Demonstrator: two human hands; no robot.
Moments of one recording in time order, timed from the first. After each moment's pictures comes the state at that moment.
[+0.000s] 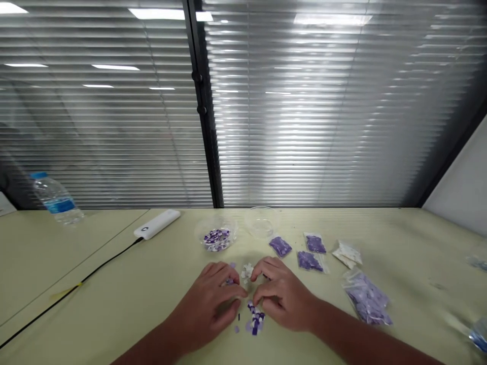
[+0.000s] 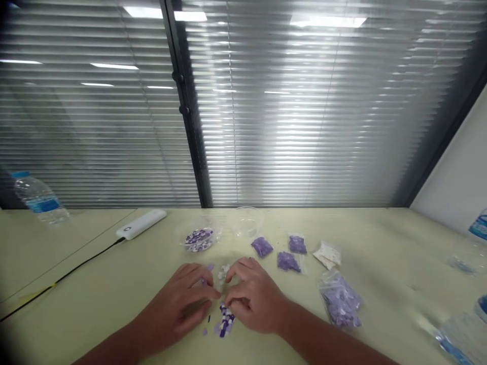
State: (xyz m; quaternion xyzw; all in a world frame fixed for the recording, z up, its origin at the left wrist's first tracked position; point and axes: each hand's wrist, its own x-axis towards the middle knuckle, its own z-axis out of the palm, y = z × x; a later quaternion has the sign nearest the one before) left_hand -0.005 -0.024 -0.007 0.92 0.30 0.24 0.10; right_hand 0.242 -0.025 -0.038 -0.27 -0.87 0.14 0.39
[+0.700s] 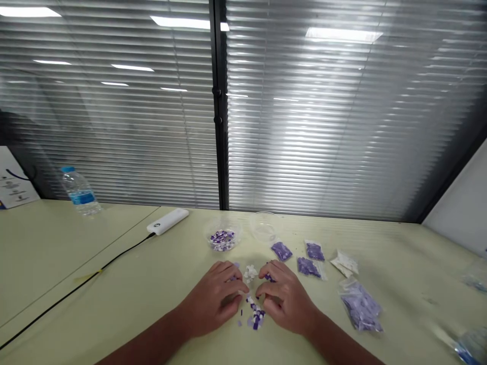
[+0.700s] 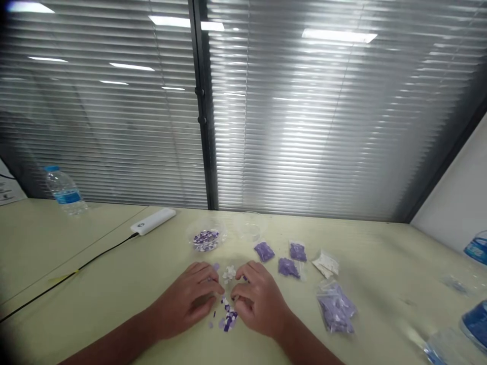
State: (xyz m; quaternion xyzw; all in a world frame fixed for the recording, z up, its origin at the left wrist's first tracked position) left_hand -0.008 -0.024 -0.009 0.92 0.28 0.24 0.09; right_hand 0.239 -0.035 -0.040 -0.30 -0.86 0.07 0.41
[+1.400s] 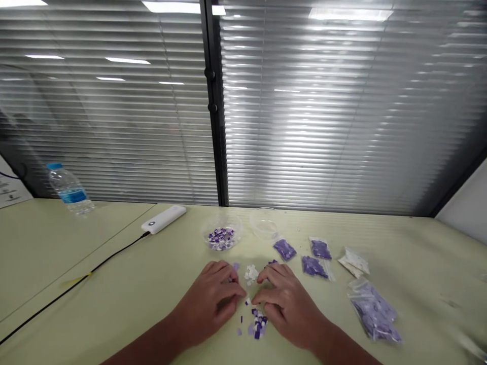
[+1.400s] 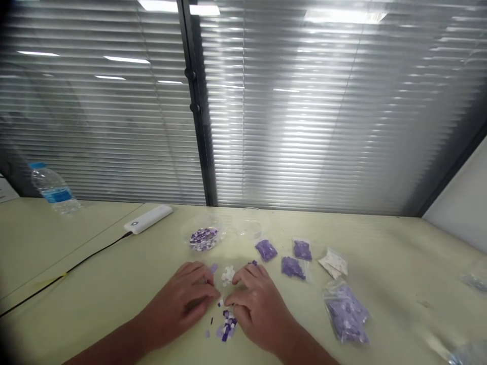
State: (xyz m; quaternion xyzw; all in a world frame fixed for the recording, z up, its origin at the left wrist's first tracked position) left_hand -0.010 -0.022 -0.010 0.91 0.33 0.23 0.08; right_hand 0.236 -0.039 -0.040 -0.34 -0.86 0.11 0.36
